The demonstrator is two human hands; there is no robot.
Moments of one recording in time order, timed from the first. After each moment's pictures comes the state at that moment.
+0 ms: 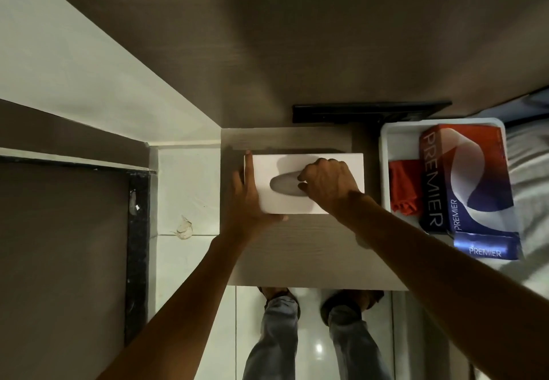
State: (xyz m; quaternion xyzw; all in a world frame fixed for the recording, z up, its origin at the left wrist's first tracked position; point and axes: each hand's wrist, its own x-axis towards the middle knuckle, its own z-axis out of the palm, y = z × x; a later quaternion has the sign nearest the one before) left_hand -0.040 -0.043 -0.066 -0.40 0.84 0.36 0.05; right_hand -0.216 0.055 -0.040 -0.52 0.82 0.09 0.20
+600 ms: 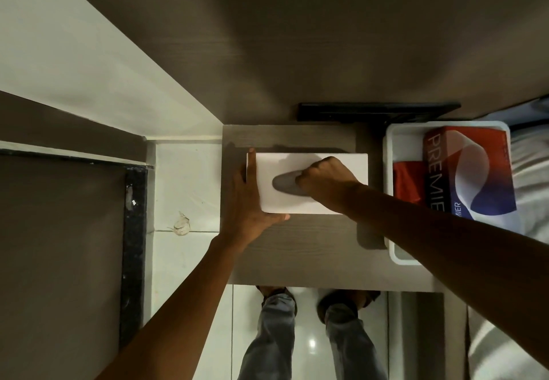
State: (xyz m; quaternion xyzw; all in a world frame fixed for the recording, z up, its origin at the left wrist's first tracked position) left_hand -0.029 -0.049 -0.090 -0.40 0.83 0.39 0.02; right_hand -0.226 0.049 -0.030 -0.69 0.68 0.14 0.20
